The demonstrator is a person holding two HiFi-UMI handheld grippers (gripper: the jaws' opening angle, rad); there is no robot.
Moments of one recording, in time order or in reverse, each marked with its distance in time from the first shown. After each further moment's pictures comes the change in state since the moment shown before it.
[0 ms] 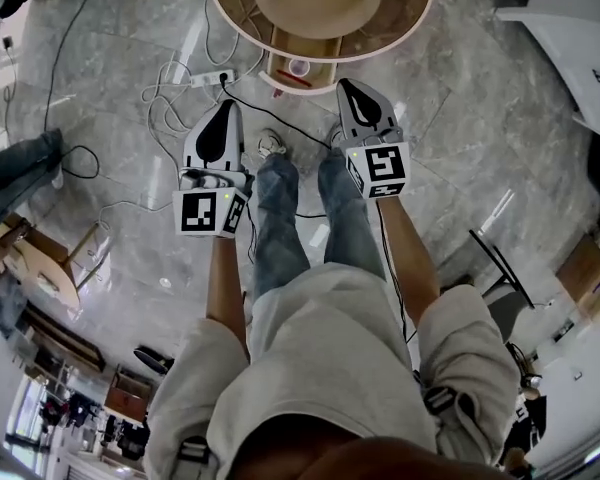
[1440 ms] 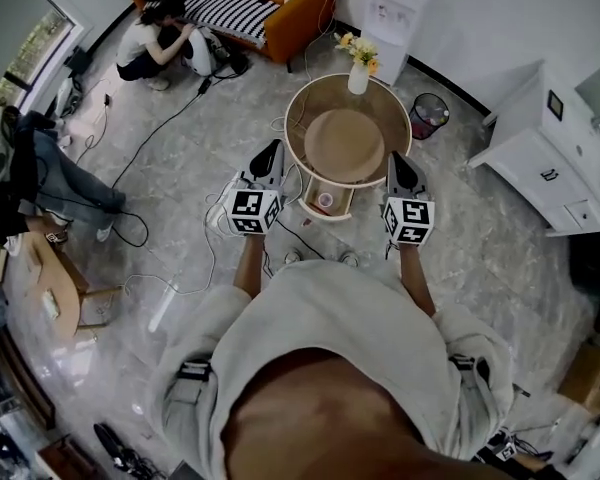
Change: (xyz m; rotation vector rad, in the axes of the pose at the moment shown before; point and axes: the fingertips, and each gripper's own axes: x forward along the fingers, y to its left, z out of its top) left arm -0.139 -0.048 0.252 0.158 -0.288 0.042; right arm -0.223 0.017 0.268 -0.126 -0.326 -0.155
